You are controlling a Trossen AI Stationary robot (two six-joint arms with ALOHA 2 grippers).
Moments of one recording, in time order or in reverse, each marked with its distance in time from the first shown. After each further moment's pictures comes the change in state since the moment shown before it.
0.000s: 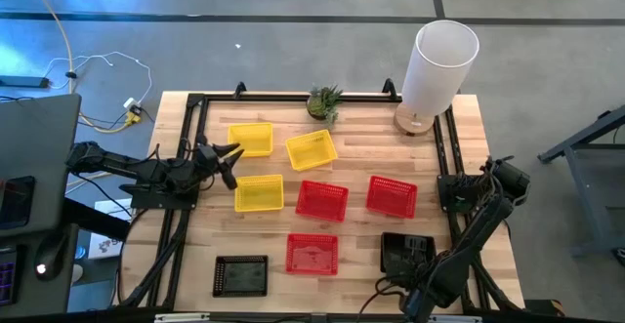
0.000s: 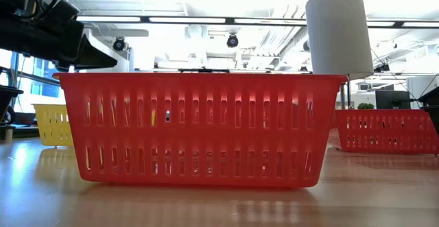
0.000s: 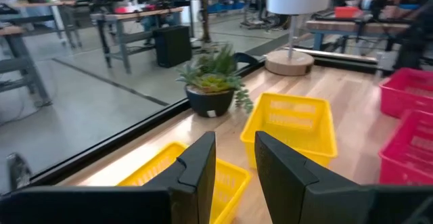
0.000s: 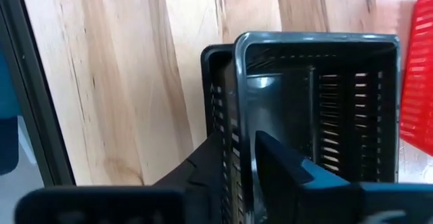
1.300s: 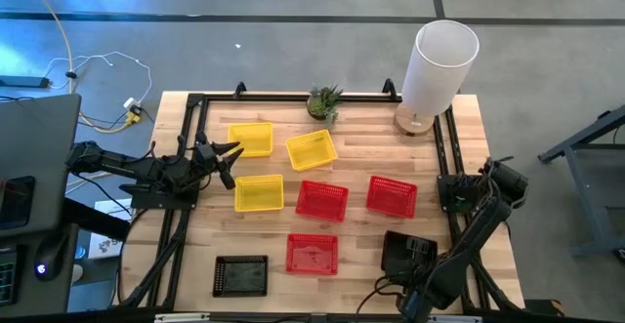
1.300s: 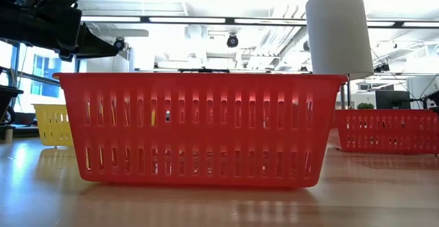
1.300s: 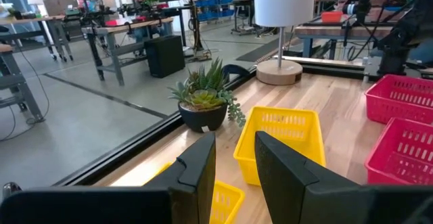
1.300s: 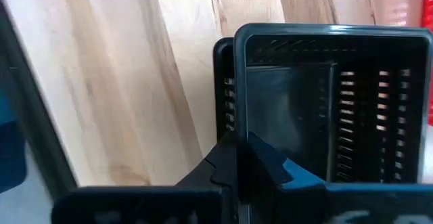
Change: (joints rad) left arm 0.000 0.000 0.059 -0.015 0.021 0.065; right arm -0.006 0.036 0.008 0.002 -0.029 0.089
